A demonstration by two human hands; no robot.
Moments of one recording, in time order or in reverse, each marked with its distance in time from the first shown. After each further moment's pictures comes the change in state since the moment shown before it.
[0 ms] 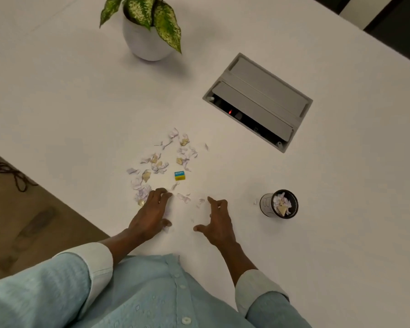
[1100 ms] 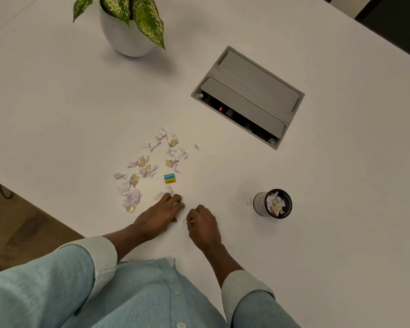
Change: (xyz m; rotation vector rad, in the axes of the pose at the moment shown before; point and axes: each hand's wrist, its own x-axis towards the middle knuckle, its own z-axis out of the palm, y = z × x) left_hand 0.044 0.010 0.024 0.208 -0.094 0.375; right_hand 0.008 -0.009 0.023 -0.169 0.126 -0.188
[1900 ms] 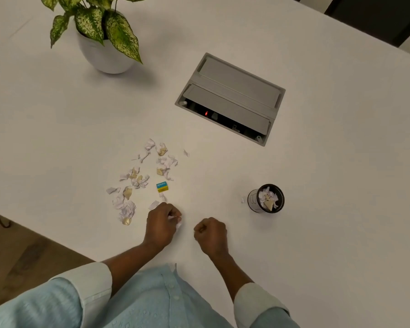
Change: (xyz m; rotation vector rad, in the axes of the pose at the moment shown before) left_hand 0.007 0.056 -0.016 -0.569 0.406 -0.496; right_hand -0.021 0.020 -0.014 0.309 0.057 0.366
